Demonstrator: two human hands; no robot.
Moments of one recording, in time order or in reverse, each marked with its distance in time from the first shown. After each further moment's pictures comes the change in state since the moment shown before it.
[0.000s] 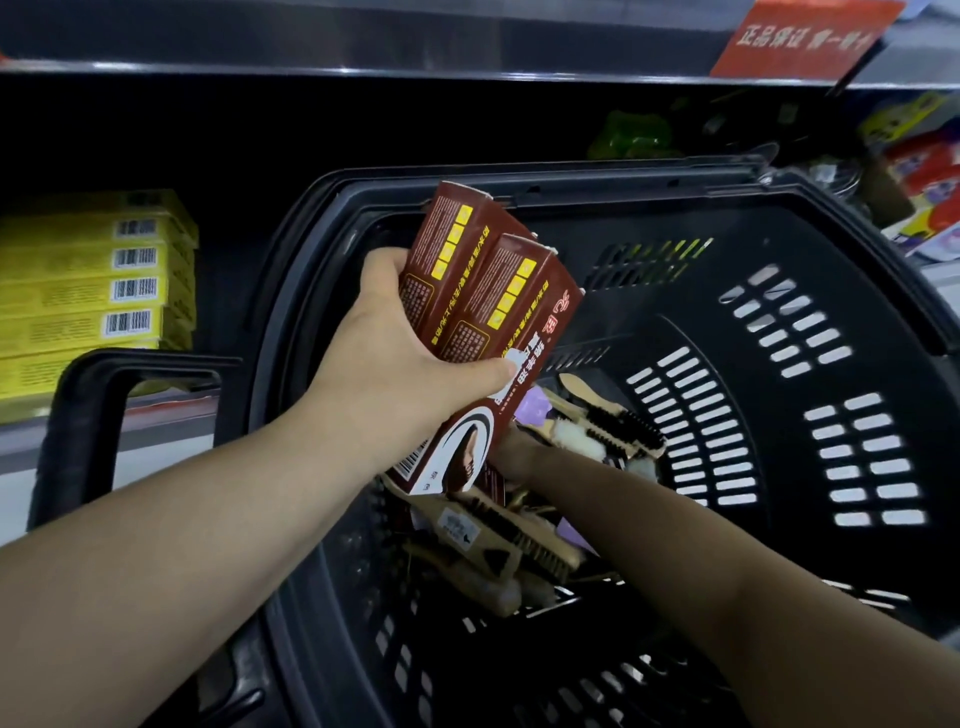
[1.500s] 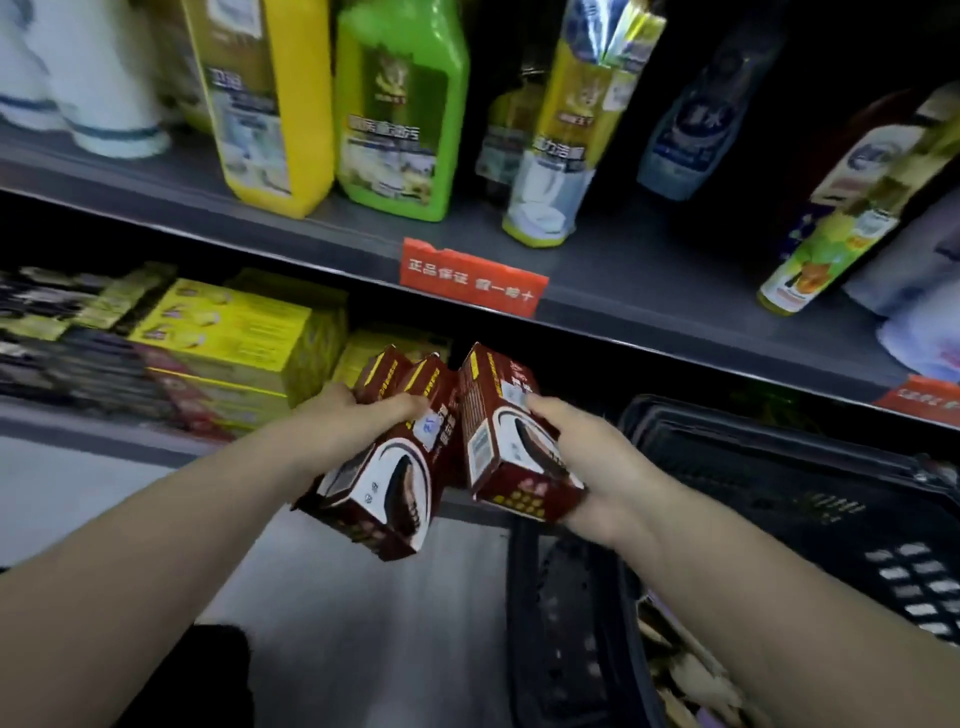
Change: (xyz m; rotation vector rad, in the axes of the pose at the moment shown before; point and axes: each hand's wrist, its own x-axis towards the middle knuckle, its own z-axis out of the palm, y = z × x) left_hand -0.062 -0.057 -0.232 -0.271 0.199 -0.476; right_hand -0.212 -0.275 0.027 0.754 -0.183 -0.206
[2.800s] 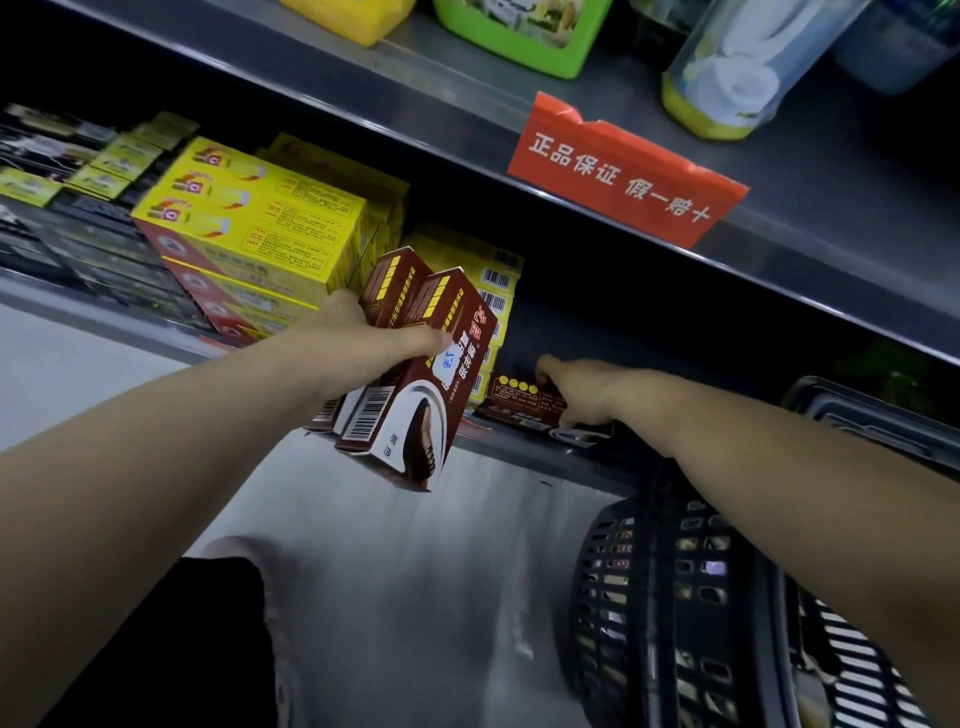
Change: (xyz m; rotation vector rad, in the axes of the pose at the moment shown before) left_hand 0.061 -0.030 -0.035 0.084 0.111 -0.076; right_hand 0.207 0.022 -0.020 -1.968 -0.196 -0.039
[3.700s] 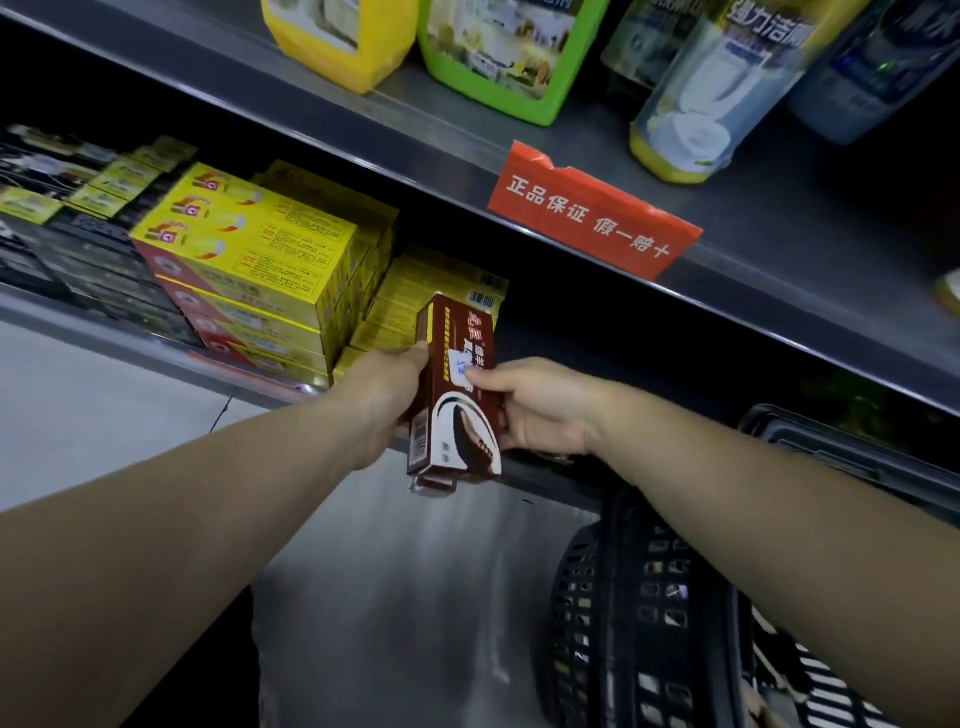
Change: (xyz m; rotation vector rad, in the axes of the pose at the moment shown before) left_hand 0.008 0.000 0.050 -0.536 -0.032 -0.103; right_hand -0.066 -0.065 -0.026 1.533 -0.266 -0.116
